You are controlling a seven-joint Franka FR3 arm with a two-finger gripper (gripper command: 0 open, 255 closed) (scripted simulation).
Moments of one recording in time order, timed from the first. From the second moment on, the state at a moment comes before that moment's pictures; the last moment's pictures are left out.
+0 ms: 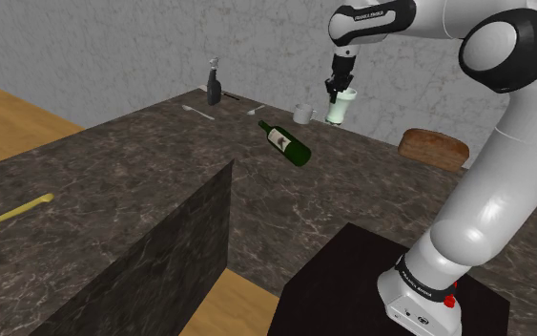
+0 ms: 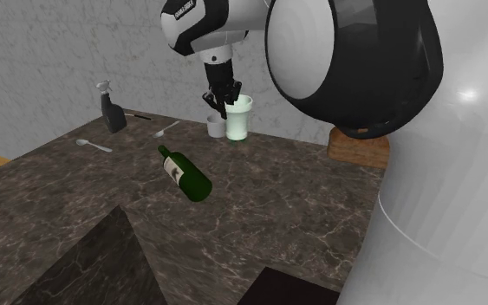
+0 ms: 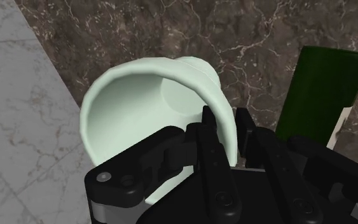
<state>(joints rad) -0.13 0.11 -0.31 -1.72 -0.10 1.85 -0.28</state>
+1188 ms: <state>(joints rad) -0.17 0.00 -0.34 -1.69 -0.13 1.73 -0.37</state>
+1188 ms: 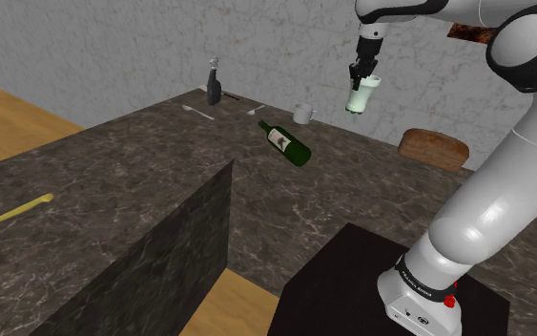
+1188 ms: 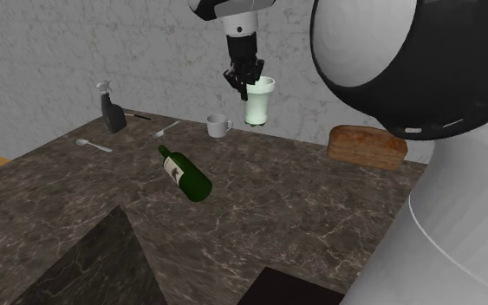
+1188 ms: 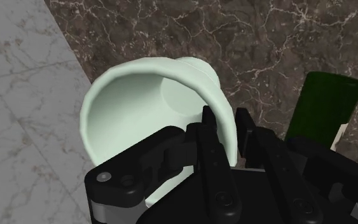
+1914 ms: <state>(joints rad) -0.27 -0.20 -0.45 -1.89 -0.20 1.77 -0.55</state>
